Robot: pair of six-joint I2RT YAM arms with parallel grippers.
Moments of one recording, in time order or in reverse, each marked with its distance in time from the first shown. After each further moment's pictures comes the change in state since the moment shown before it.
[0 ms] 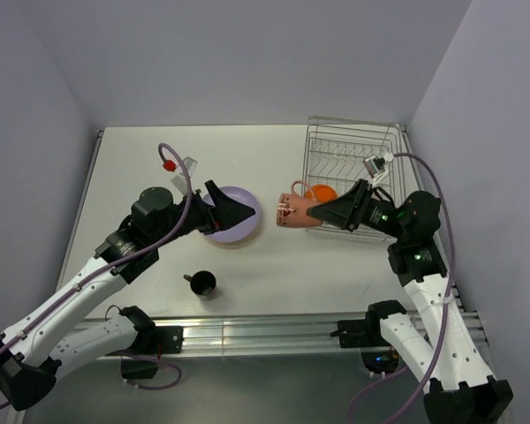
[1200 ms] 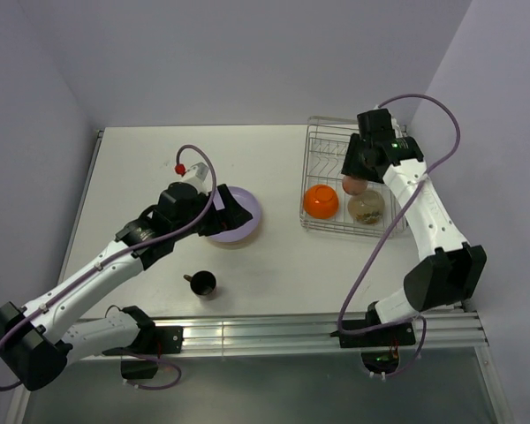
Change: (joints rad) left arm 0.006 0.153 0.026 -0.197 -0.198 0.097; right arm 0.014 0.783 0.824 -1.122 1.226 -0.740
